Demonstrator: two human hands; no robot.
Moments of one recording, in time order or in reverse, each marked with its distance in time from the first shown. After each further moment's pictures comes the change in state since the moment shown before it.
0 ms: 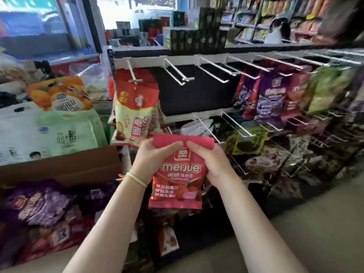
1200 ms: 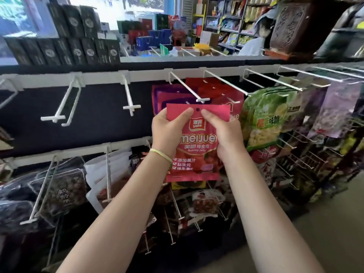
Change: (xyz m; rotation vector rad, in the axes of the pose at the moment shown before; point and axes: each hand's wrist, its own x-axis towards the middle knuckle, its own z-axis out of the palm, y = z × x) left_hand 0.243 0.013 0.396 -0.170 0.120 0.236; right_hand 0.191 -0.201 -0.332 0.041 0.269 -0.229
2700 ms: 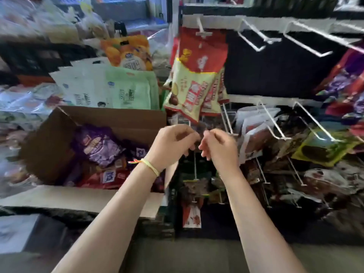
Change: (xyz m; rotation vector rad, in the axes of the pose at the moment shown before) left_hand -0.208 0.085 -0.484 0.768 0.011 0.035; right_hand -0.318 0.234 0.312 -0.411 -0.463 -0.005
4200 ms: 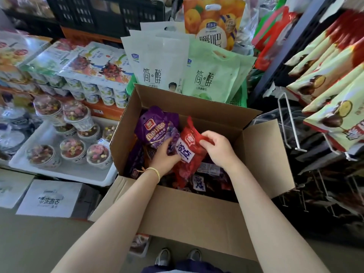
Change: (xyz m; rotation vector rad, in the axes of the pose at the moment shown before) left_hand -0.027 -0.278 -0.186 -0.236 0.075 -0.648; right_hand 0.063 0.053 0.272 -0.418 -0.413 0.083
